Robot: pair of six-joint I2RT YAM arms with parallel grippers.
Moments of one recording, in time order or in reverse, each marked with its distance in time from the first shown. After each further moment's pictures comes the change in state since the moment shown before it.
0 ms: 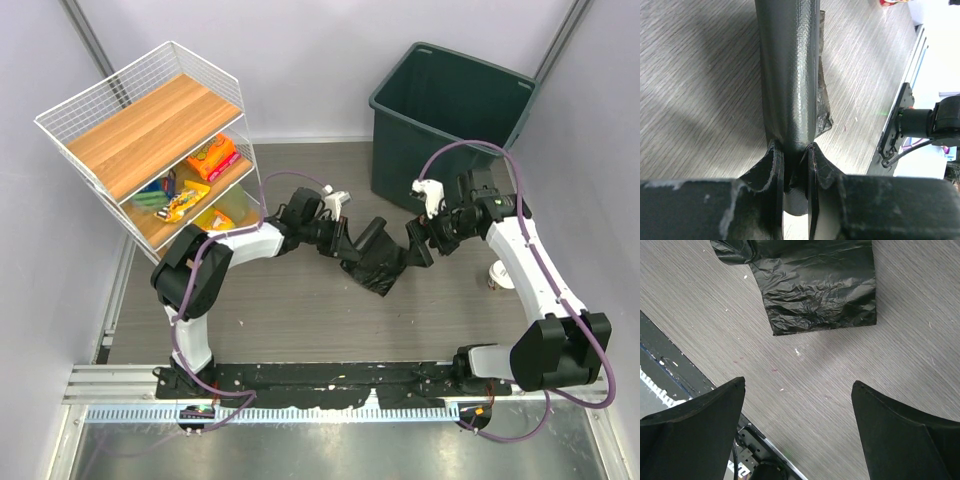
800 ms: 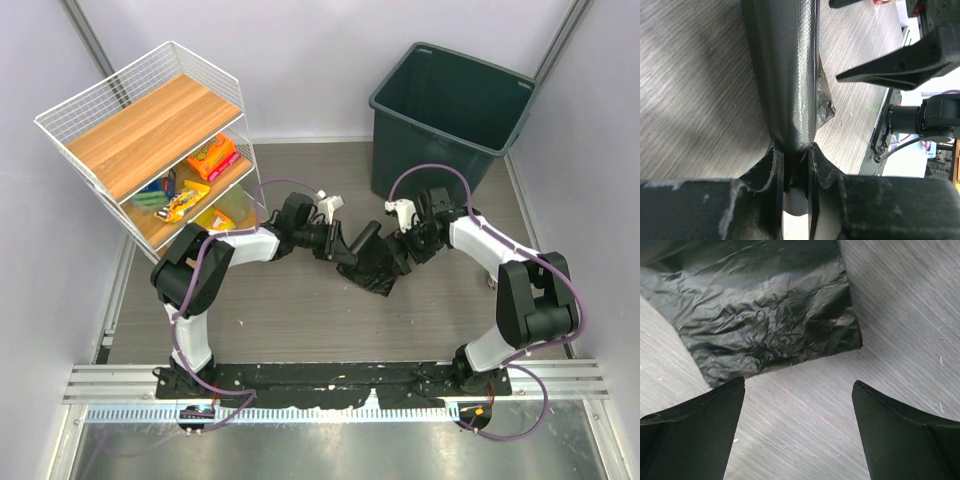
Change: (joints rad) left arm 0.034 0.013 -0.085 0.135 0.076 -0.078; right arm 0.129 0.236 -0.206 0.394 0.209 0.074
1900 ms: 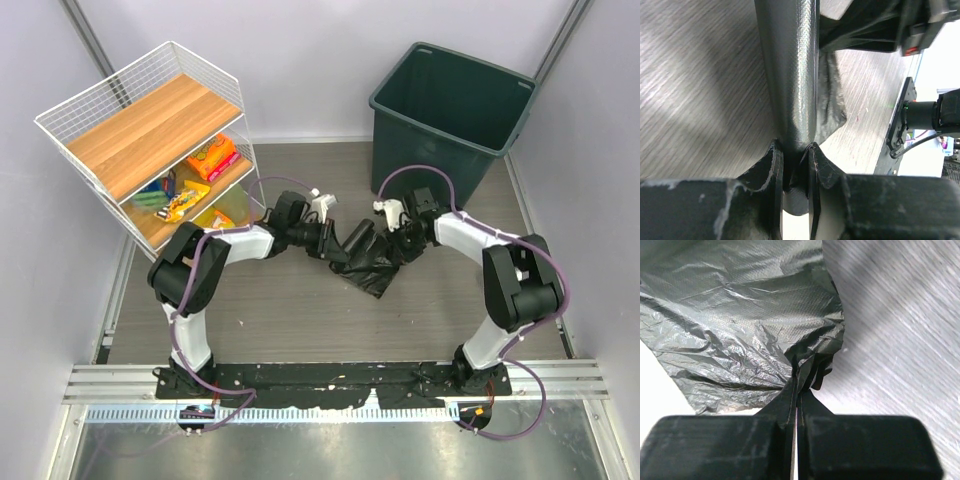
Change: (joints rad) left arm 0.039 0.000 -0.014 -0.012 0.013 0.082; right arm 0.068 0.158 0.036 0.122 0.032 0.082
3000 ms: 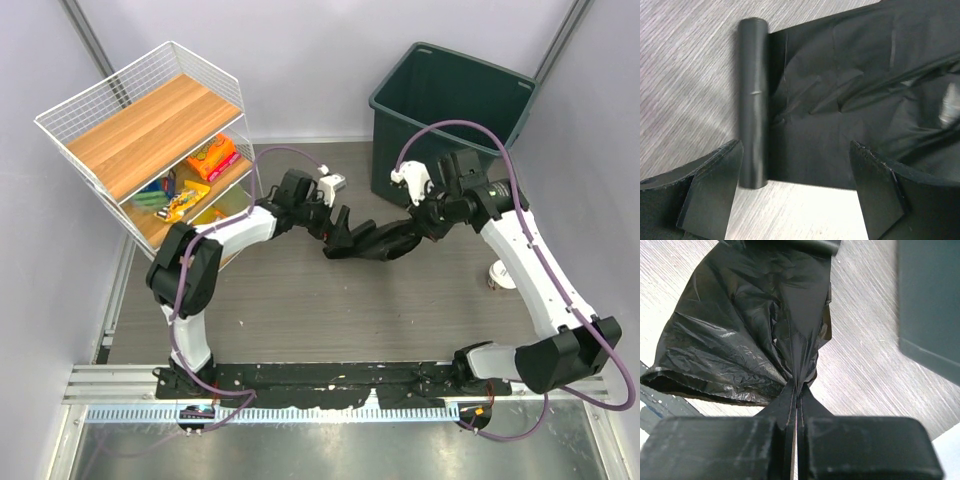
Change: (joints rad) left arm 0.004 -0.034 0.214 -0.288 -0.154 0.313; right arm 0.003 -0.381 0.381 -0.557 0.026 -0.194
